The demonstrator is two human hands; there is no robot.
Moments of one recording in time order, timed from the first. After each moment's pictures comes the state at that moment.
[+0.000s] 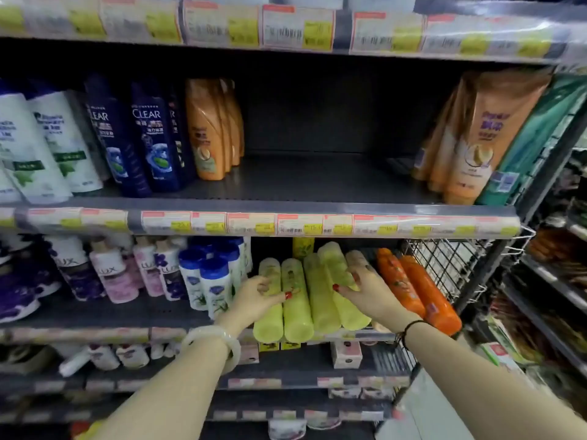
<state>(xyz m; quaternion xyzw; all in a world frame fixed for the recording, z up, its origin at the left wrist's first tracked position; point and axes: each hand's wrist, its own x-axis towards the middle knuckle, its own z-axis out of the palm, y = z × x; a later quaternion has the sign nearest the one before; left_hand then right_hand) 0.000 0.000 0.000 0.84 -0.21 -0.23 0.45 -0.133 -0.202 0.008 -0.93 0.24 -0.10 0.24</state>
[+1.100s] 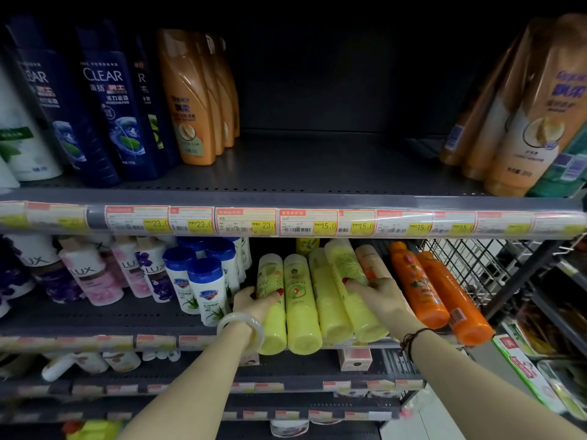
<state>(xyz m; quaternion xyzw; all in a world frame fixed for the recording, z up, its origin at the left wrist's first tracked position) 0.023 -0.021 -0.038 0.79 0.00 -0.28 0.55 -0.112 -0.225 -0.036 -0.76 0.37 -0.15 0.51</state>
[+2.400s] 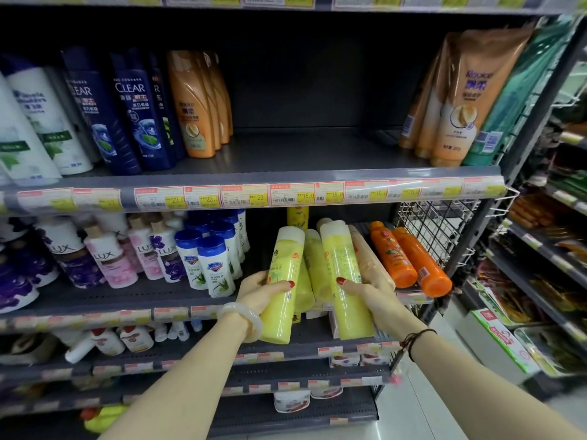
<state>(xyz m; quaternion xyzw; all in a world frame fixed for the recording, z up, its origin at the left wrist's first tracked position) -0.047 0.020 -0.001 0.72 -0.10 -0.35 0.60 -0.189 -0.151 -0.006 -0.64 0.37 -0.14 0.66</state>
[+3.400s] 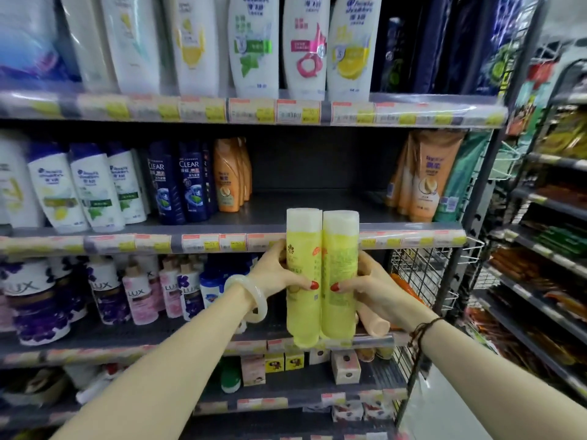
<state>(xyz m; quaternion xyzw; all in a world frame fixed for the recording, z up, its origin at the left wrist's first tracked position) -0.065 0.040 0.140 0.70 -0.35 -0.26 0.57 -0.203 -0.114 0.124 -0.68 0.17 -0.17 0.69</state>
